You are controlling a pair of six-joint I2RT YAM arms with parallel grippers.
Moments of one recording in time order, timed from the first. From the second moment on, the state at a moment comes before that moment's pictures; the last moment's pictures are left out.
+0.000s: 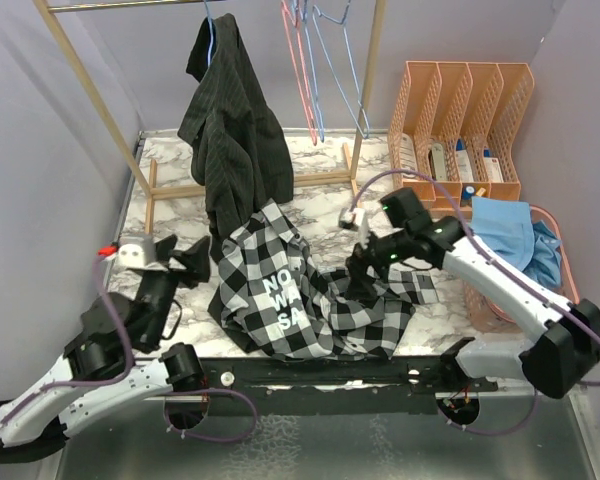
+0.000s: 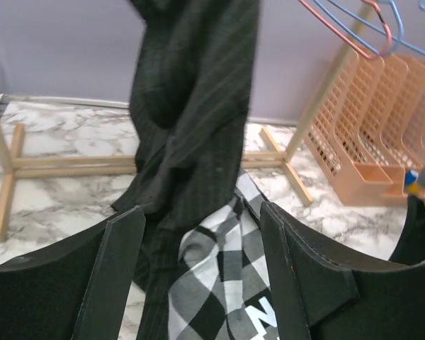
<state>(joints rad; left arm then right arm) -1.08 0.30 0.75 -0.35 -0.84 -0.13 0.54 1.24 1.04 -0.76 -0.68 -0.32</state>
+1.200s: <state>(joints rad) -0.90 0.34 0.63 -0.39 -0.84 -0.08 0.98 1.78 1.21 -0.46 -0.51 -0.23</state>
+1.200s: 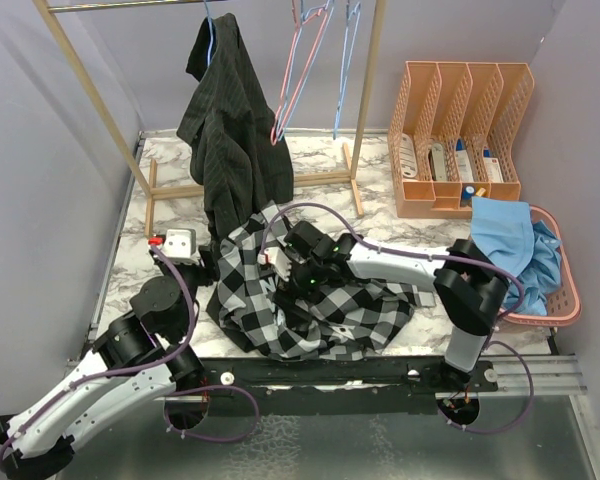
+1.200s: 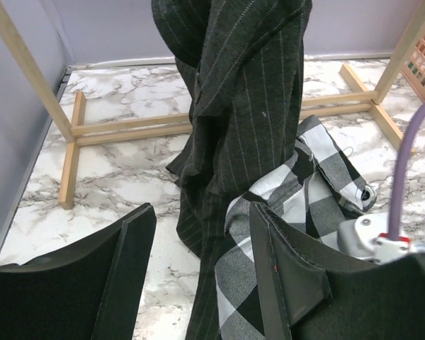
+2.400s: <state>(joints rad) -0.89 0.38 0.62 -0.38 -0.77 -0.08 0.18 1.43 1.34 -0.66 -0.60 -0.29</state>
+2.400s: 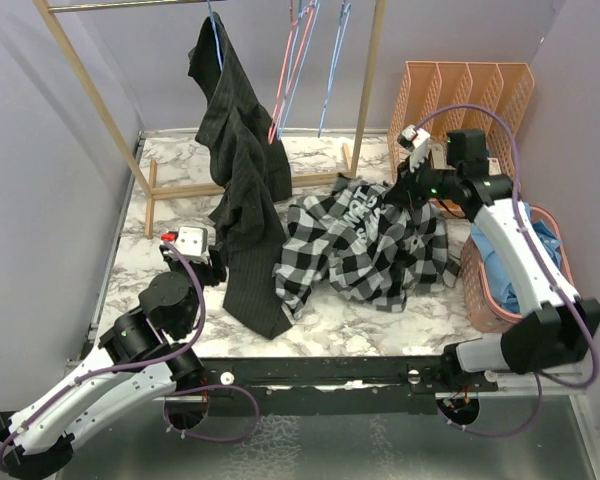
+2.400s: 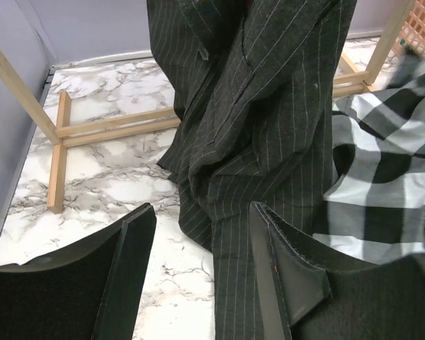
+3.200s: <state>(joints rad) -0.89 0.38 0.62 -0.38 -0.77 -0.08 0.23 1.44 1.07 -0.82 -0.65 -0.48</state>
